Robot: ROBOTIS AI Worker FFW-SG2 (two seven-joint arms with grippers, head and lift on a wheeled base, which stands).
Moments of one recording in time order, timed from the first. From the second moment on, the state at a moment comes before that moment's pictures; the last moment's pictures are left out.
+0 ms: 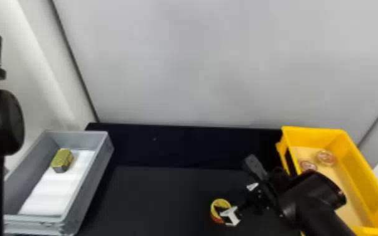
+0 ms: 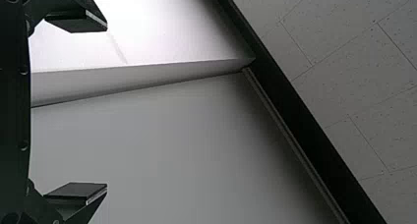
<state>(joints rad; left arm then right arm) -0.36 0.27 0.06 -2.25 -0.28 0.21 0.18 -0.43 -0.09 0.30 -0.87 0.35 0.58 0.83</state>
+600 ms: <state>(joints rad) -0.36 0.27 0.06 -2.25 -0.28 0.21 0.18 -0.39 -0.09 0.29 -0.89 0.36 0.60 0.85</state>
